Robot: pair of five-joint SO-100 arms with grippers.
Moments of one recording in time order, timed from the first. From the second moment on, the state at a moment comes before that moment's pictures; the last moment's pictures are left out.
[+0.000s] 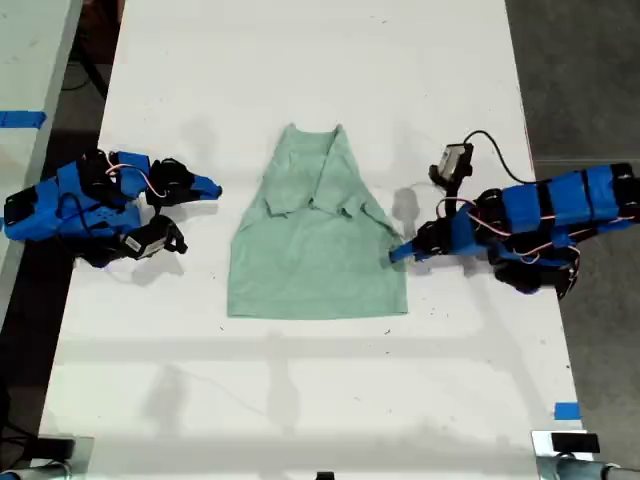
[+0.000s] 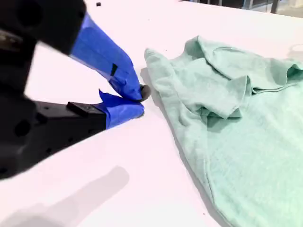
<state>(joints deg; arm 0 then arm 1) -26.4 205.0 186.2 58.4 0.9 2.0 144.8 152.6 54.0 -4.7</state>
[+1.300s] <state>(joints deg) -25.8 205.0 186.2 58.4 0.9 -3.8 108.0 129.9 52.9 -1.0</state>
